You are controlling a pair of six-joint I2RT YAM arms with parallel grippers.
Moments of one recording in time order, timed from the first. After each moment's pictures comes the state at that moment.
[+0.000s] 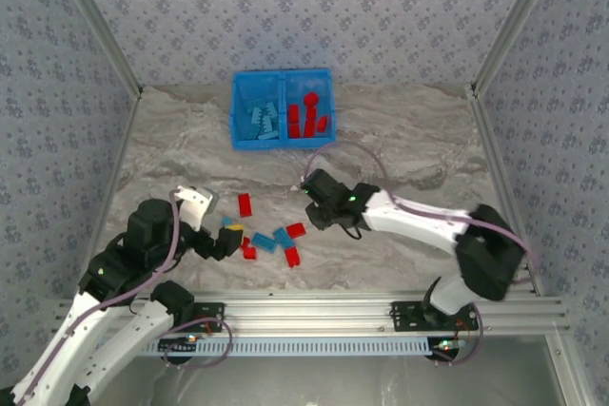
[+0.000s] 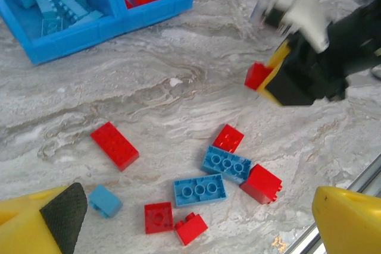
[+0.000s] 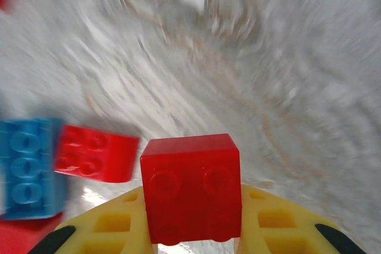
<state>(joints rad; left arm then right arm) -0.58 0.46 0.76 -0.84 0.14 -0.10 0.93 1.46 1.01 -0.53 0.20 0.30</state>
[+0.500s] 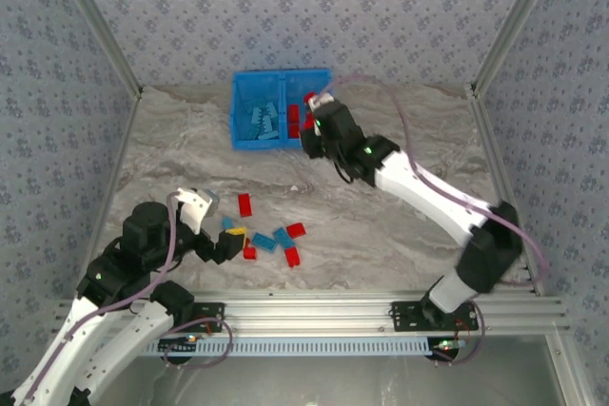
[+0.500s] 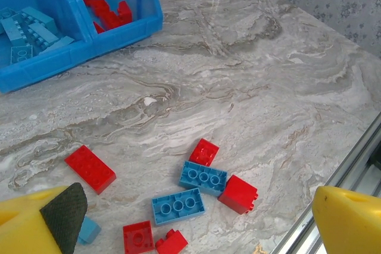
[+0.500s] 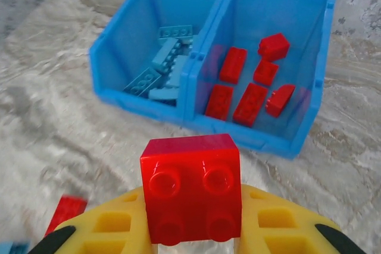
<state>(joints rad) -0.58 0.42 0.75 -0.80 0.22 -0.09 0.72 1.64 1.48 -0.45 0.22 0.27</state>
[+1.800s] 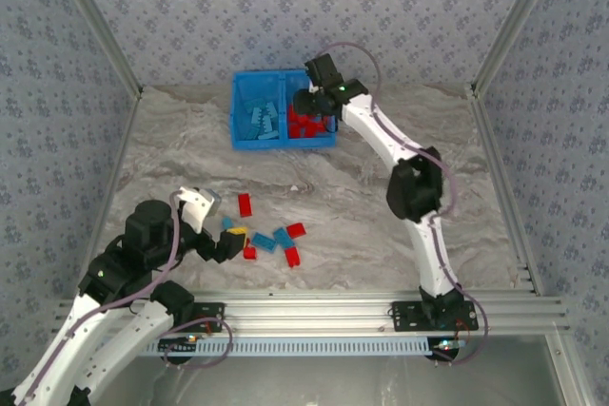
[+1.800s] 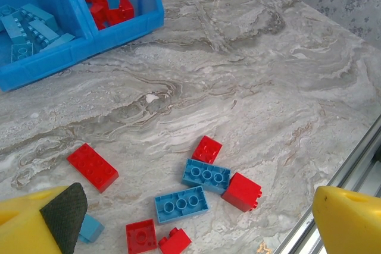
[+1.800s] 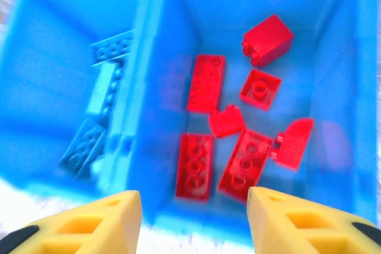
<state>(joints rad) -0.58 0.44 0.75 -0.80 0.21 -0.07 0.54 2.18 2.12 -0.74 0.01 0.38</state>
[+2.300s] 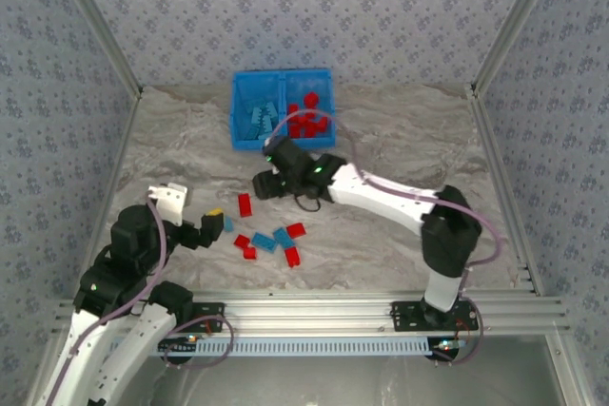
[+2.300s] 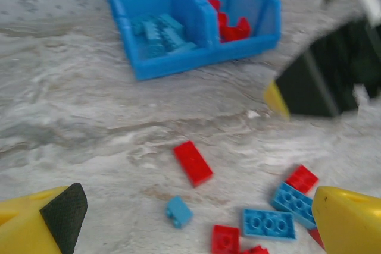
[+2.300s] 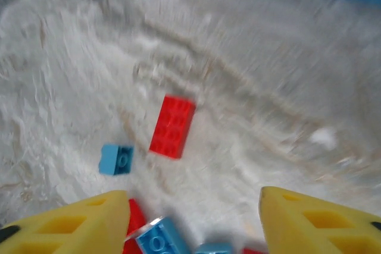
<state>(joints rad) -0.42 0.36 0.75 -0.83 -0.04 -0.10 0.98 1.83 1.48 -0.53 0.05 0.55</state>
